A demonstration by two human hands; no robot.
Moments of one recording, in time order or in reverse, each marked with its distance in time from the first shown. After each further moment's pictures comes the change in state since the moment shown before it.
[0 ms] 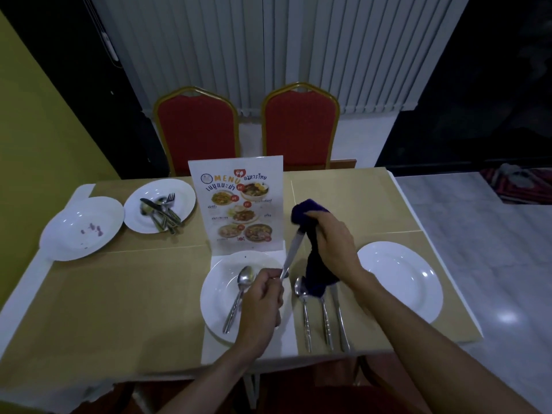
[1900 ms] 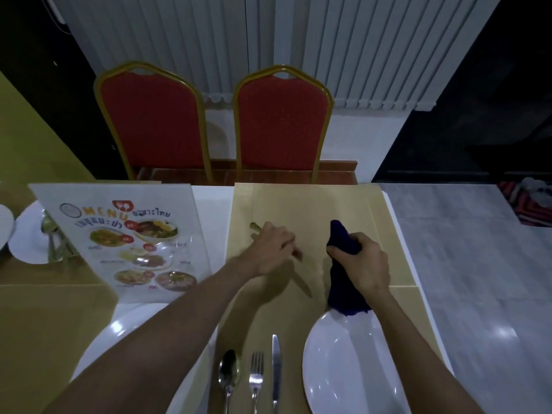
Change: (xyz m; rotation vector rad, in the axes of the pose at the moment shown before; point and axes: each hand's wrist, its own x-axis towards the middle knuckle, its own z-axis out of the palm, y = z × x) left_hand 0.318 -0.018 0.151 1.107 -0.408 0.410; right_hand 0.121 0.229 -0.033 0.139 0.008 0.517
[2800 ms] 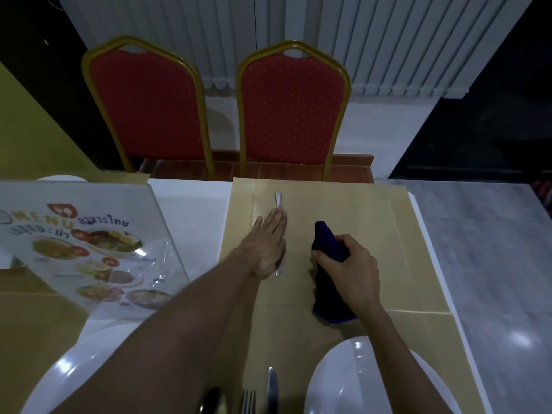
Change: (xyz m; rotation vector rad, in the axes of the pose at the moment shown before) left_hand 0.064 -0.085 0.053 0.362 -0.134 -0.098; right_hand 0.037 0.010 0.055 0.030 -0.092 -0.084
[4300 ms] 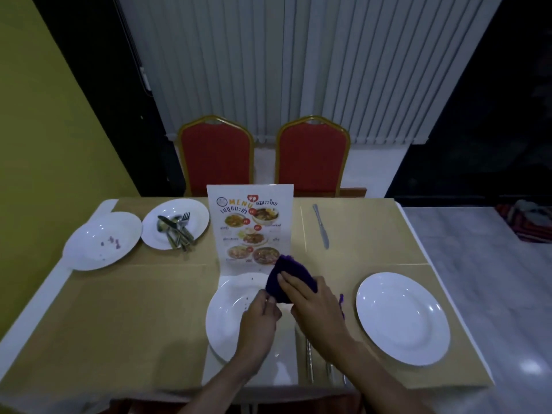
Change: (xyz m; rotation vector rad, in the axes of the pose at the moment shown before) left_hand -0.434 0.061 -0.081 -1.243 0.377 -0.438; right_hand -0.305 -0.158 0.061 -0.568 0.079 -0.811
